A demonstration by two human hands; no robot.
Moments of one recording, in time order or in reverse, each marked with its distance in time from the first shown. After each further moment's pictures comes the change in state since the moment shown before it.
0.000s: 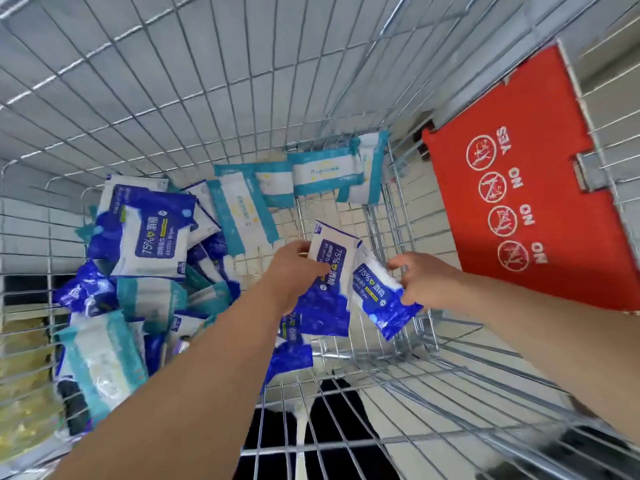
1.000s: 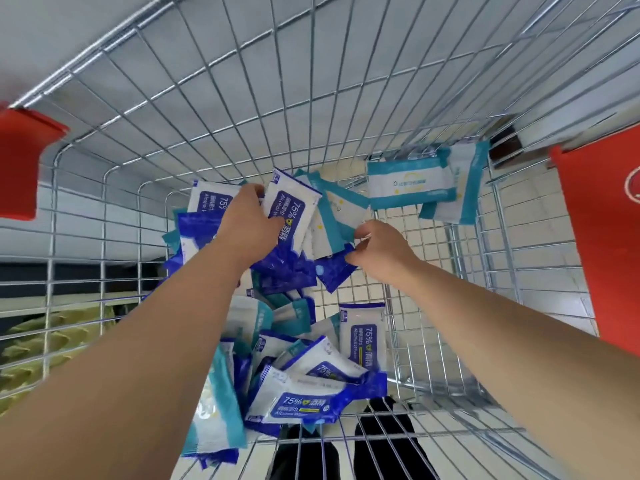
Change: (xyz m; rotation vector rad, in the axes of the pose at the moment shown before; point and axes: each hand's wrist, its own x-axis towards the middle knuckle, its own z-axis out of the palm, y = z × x) left_hand 0.029 0.041 -0.164 0.452 0.398 0.247; right_hand 0.074 -0.159 0.059 0.217 0.205 -0.242
